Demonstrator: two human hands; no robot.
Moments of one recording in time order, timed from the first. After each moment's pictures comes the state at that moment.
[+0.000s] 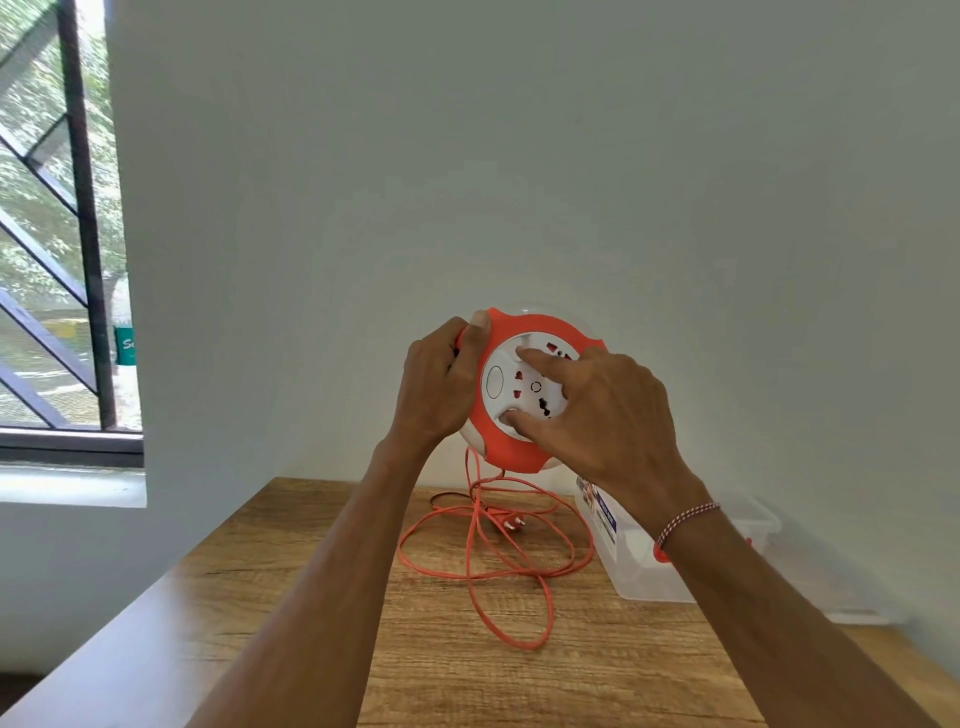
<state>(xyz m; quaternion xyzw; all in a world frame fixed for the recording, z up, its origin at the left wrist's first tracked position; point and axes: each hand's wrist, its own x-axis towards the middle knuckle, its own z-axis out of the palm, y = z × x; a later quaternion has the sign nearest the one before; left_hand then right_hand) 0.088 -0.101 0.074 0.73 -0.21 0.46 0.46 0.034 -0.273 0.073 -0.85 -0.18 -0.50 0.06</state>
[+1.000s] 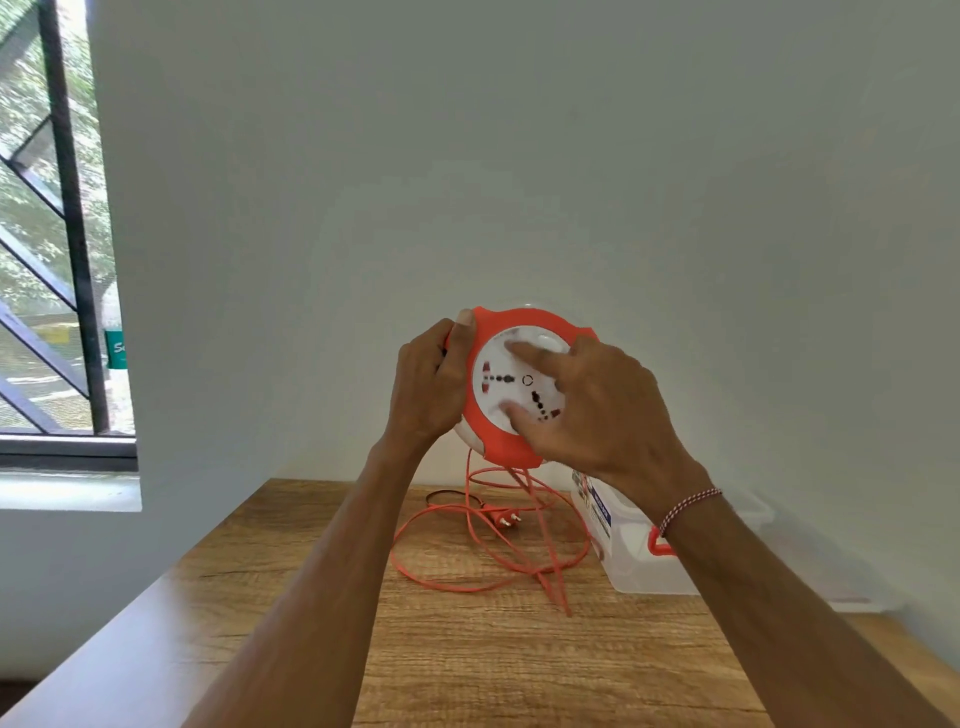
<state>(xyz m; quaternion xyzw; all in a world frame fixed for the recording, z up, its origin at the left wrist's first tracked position) 0.089 -0.102 0.071 0.72 -0.20 0.45 0.48 0.031 -0.279 0.079 -0.85 -0.23 -0.48 0.05</state>
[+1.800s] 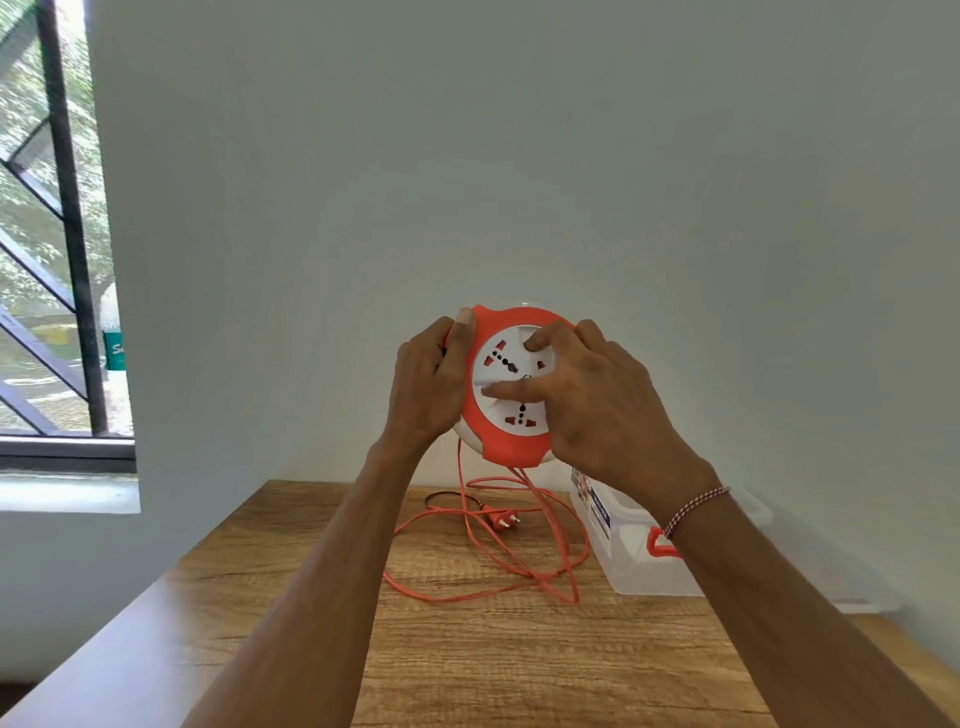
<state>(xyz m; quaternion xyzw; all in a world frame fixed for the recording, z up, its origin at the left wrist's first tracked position) 0.084 -0.103 0.073 0.72 -0.19 0.45 0.49 0.029 -0.281 0.083 -0.85 -0.26 -0.45 -0.06</state>
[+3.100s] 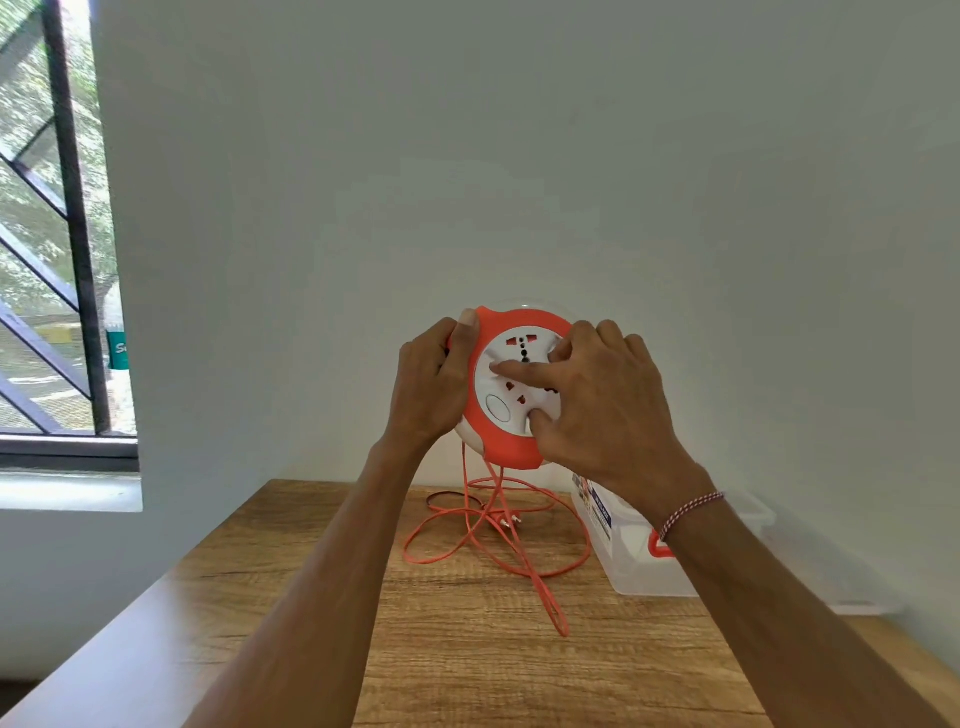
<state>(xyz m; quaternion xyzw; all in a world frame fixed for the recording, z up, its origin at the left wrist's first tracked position) 0.088 -0.102 0.072 0.71 -0.20 0.46 0.49 0.030 -0.278 0.080 -0.84 -0.20 -0.50 -0.02</state>
